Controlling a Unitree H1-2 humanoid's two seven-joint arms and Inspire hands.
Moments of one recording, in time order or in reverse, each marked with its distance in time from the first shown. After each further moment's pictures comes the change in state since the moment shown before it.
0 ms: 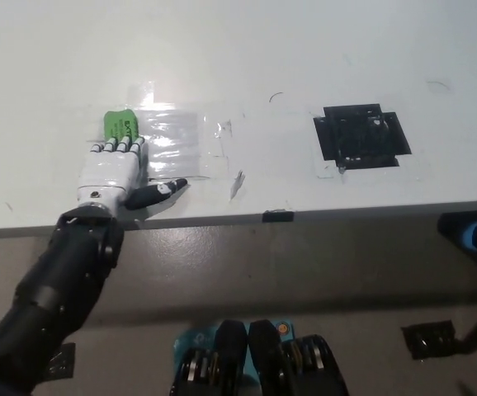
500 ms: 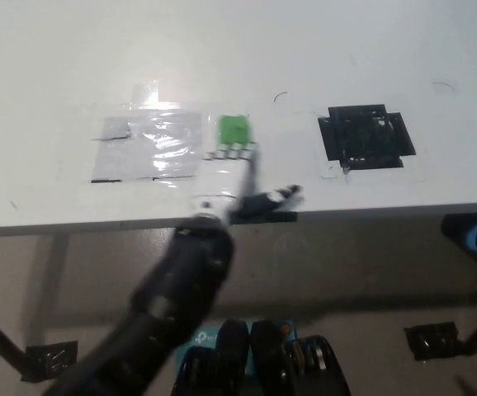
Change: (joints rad) left_arm -0.028 -0.297 -0.016 0.050 -0.004 -0.001 0.072; right_arm -0.024 0.000 0.005 0.002 -0.011 0.003 -0.003
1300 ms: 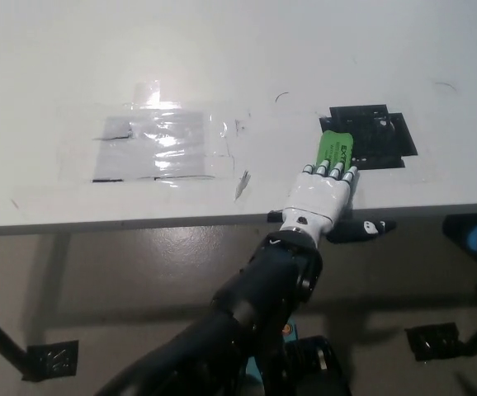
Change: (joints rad) left_arm -0.111 -0.162 -0.167 0.184 0.036 -0.021 0.027; right_arm -0.018 0.004 0.009 0.007 -0.029 -0.002 -0.022
